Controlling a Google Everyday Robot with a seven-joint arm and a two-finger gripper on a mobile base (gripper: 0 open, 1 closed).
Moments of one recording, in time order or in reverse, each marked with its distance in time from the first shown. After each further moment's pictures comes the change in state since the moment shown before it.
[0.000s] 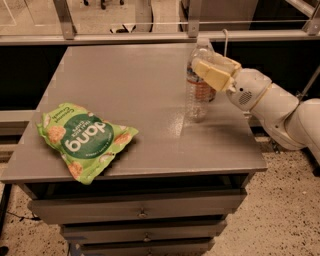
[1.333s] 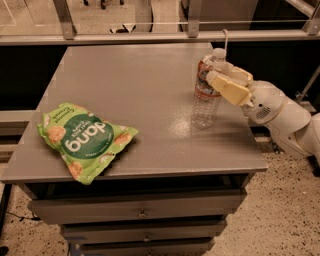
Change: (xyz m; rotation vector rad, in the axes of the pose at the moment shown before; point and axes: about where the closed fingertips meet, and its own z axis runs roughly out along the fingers) arm -0.002 0.013 -0.045 -0.192 -0.106 0.033
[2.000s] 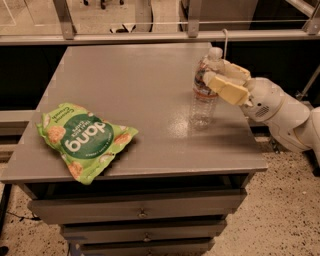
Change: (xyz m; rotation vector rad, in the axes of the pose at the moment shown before) arm -0.004 0.015 0.008 -0.091 0.001 -0.052
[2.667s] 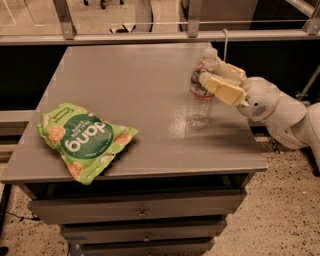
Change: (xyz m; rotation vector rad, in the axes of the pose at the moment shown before) arm 0.006 0.008 0.008 -0.044 0.024 0.014
